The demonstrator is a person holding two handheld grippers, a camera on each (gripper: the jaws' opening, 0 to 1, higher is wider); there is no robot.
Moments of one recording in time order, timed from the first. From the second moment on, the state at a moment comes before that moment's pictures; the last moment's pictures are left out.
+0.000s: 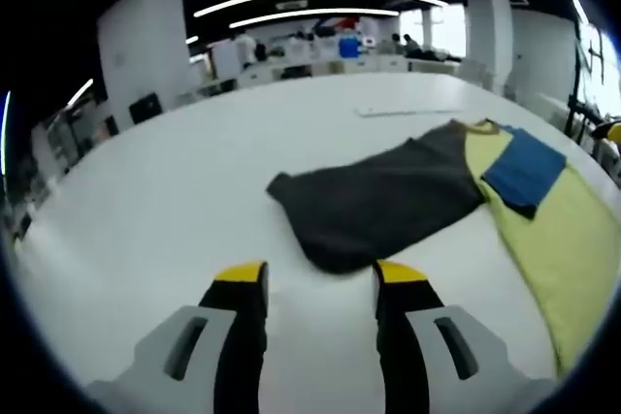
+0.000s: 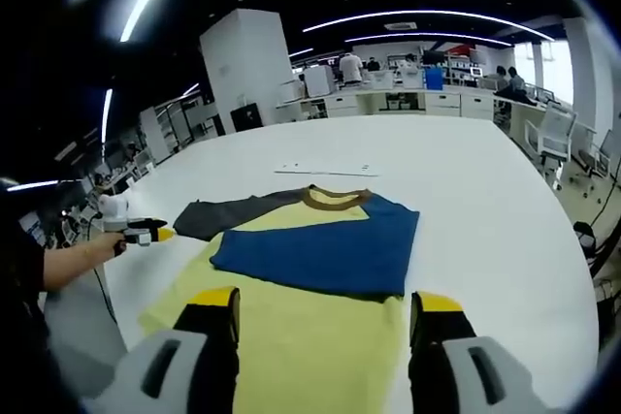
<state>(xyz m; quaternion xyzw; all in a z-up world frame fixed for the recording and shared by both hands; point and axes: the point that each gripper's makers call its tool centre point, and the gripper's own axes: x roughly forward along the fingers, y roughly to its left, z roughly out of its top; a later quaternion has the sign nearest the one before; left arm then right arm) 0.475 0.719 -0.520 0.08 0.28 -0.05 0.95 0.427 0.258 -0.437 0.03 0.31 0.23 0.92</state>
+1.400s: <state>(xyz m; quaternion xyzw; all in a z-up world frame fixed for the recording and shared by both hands) 0.491 0.721 -0.526 0.08 0.25 -0.02 0.96 0.413 0.256 -0.434 0.05 0.31 0.22 0.92</state>
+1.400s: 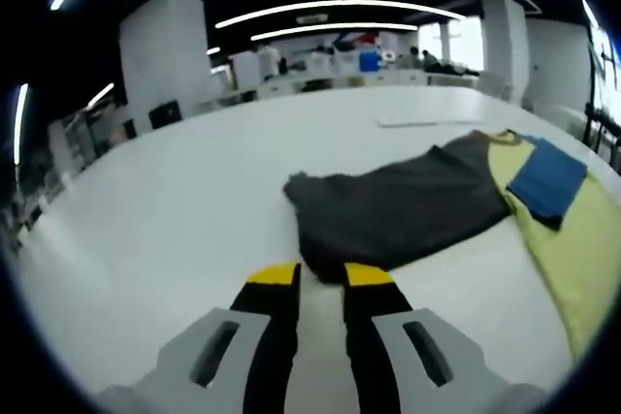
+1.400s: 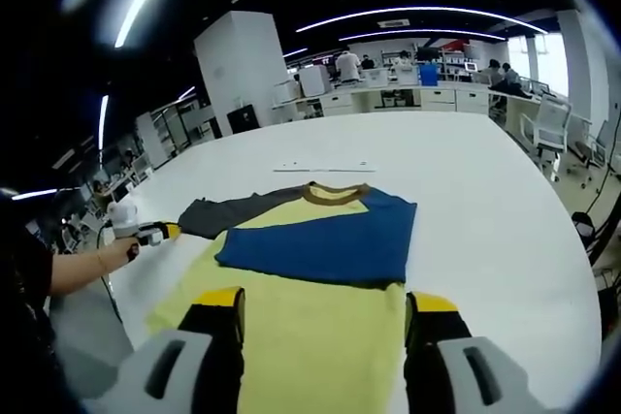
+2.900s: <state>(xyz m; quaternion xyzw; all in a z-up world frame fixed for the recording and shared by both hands) 0.516 0.706 -0.466 0.07 0.19 -0.01 0.98 0.399 0.267 -0.421 0.02 0.30 0.26 0.92</state>
